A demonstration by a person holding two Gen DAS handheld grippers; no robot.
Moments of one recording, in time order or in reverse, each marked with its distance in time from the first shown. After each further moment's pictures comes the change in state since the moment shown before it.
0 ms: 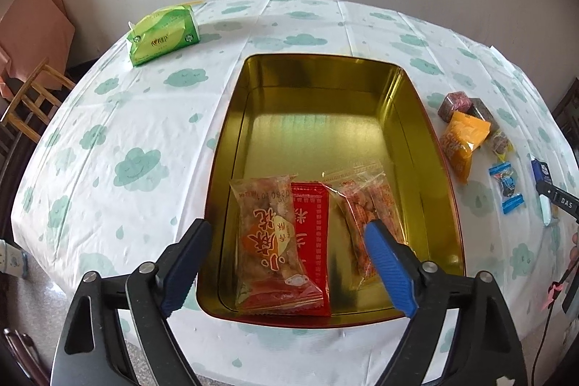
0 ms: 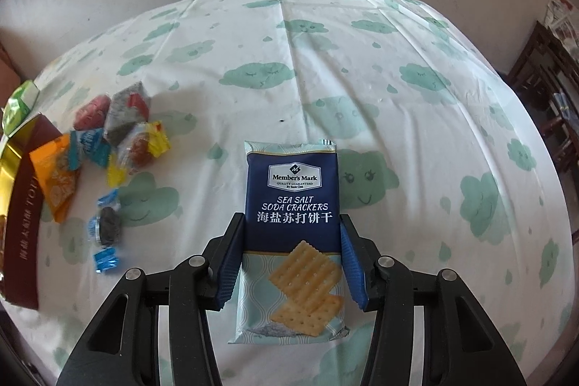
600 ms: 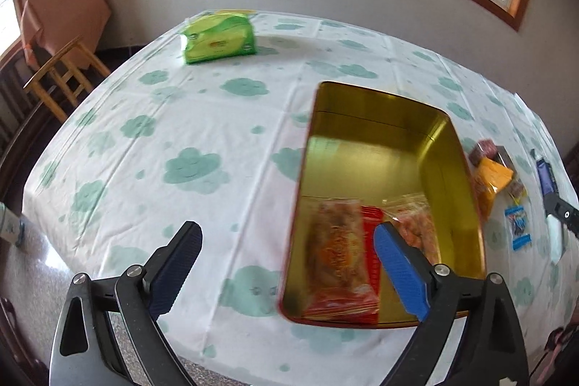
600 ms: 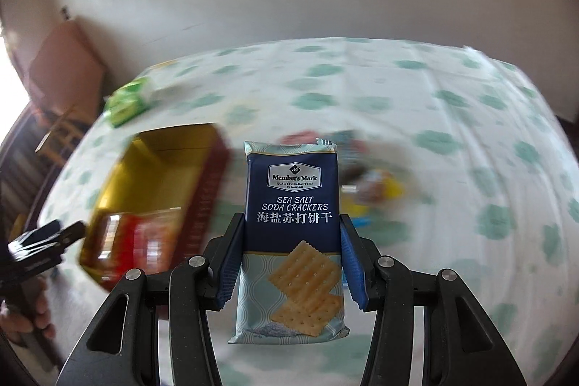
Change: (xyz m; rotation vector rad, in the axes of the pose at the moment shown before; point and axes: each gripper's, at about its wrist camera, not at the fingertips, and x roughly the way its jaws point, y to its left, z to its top) left arm -0.018 0.057 -0.001 -0.154 -0.068 0.046; right arm -0.086 0.147 0.003 -0.164 -0.114 0.323
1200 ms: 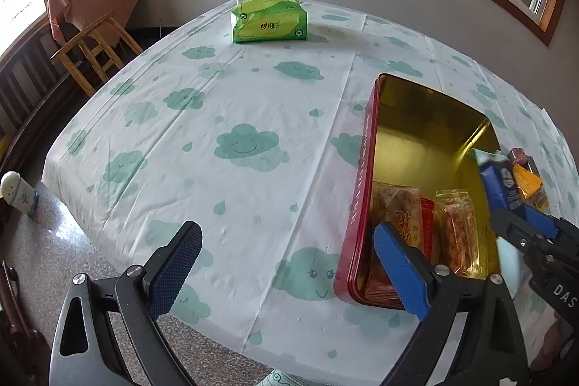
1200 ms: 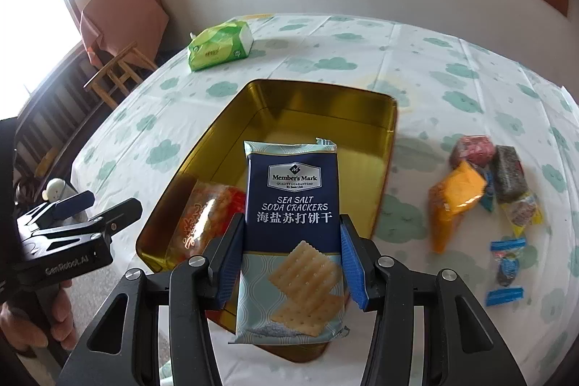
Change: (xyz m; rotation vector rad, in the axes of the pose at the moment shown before) left arm 0.000 0.037 -0.011 -0.079 0.037 0.084; right arm 0.048 0.129 -0.018 -0.207 0.096 0.153
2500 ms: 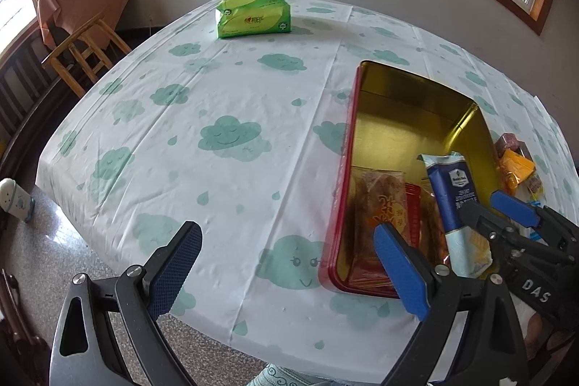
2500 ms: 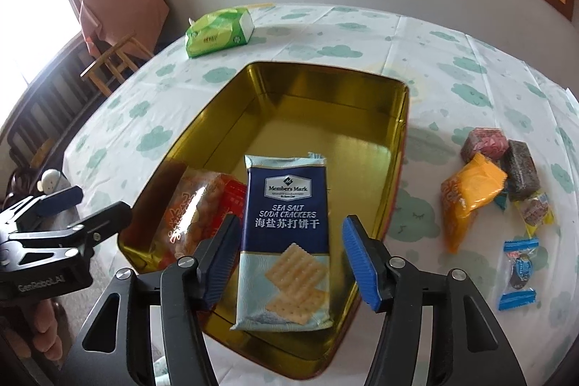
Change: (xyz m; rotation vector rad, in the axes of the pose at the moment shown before) left arm -0.003 -0.015 -0.006 0.034 0.016 -0.025; right arm 0.015 -0.004 -0.008 -0.015 0.007 -0.023
